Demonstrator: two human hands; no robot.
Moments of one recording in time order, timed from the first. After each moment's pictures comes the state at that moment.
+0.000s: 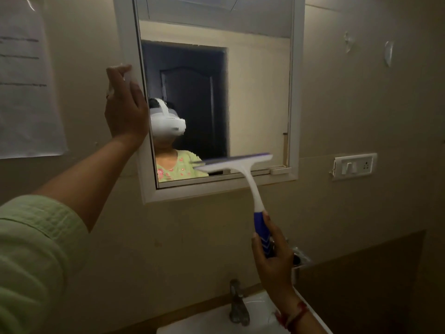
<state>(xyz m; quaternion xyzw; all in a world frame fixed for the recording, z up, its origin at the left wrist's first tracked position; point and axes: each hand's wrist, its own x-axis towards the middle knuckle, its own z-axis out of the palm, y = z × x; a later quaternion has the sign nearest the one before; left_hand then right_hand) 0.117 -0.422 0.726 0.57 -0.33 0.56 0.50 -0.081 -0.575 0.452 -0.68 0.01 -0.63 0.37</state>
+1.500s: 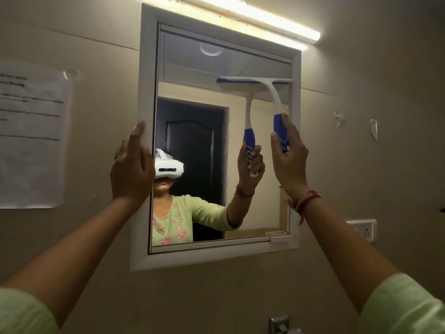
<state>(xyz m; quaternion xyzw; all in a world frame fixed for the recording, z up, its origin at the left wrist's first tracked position) 0.126 -0.424 0.729 0.57 -0.35 0.56 0.49 -0.046 -0.659 0.761 -0.64 -0.05 -0.75 0.17</state>
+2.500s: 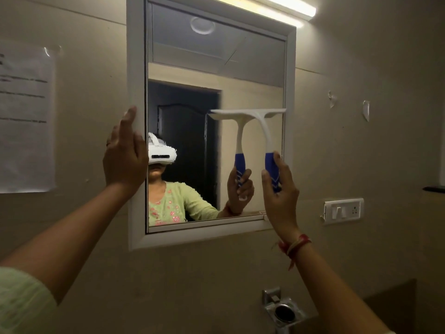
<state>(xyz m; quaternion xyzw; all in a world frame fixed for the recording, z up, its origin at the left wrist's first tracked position) 0.127 -0.424 0.719 0.58 -0.35 0.55 0.49 -0.049 -0.653 0.645 -0.65 -0.04 -0.72 0.24</state>
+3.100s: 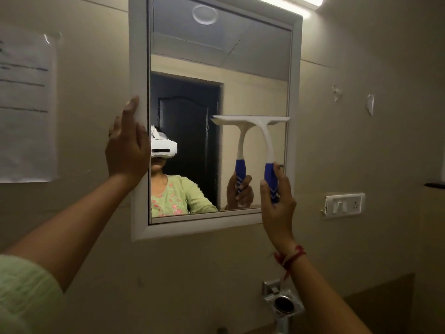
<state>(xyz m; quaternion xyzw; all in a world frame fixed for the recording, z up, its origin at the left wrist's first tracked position) 0.129 -0.424 0.719 0.58 -0.34 0.55 0.49 -0.042 -0.644 0.608 -0.65 -0.04 -0.70 0.29</state>
